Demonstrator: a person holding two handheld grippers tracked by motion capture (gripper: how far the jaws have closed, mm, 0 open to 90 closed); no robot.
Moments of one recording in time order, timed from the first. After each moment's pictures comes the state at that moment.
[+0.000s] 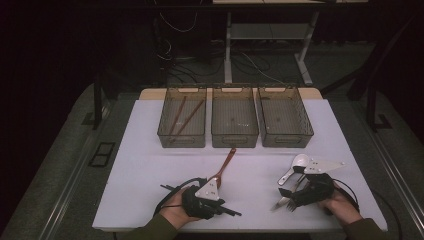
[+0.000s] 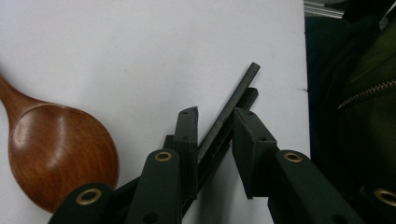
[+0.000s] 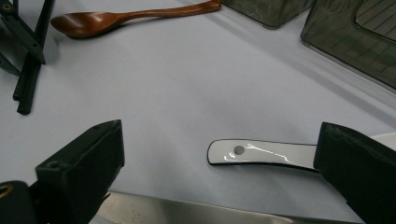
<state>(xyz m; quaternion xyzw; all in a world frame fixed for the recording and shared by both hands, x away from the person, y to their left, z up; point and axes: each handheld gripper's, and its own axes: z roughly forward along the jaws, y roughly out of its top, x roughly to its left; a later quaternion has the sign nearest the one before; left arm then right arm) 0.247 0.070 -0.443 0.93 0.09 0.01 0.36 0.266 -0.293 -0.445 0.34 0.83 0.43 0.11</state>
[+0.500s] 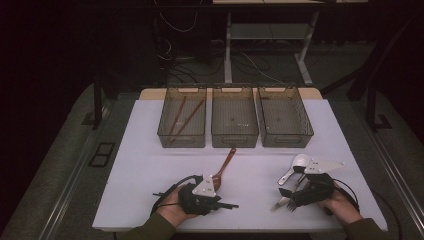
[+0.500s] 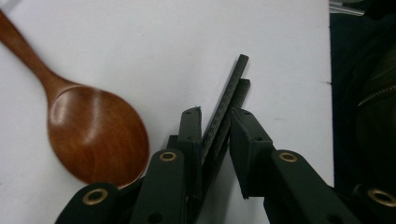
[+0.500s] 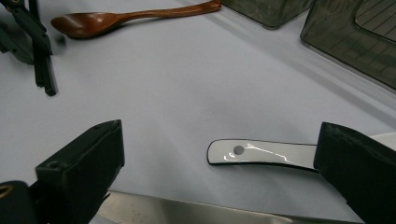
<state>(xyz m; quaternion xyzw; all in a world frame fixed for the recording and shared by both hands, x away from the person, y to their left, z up) 0.252 0.080 -0.443 0.93 0.11 0.03 0.35 0.266 -0.293 -0.444 0.34 0.83 0.43 0.11</state>
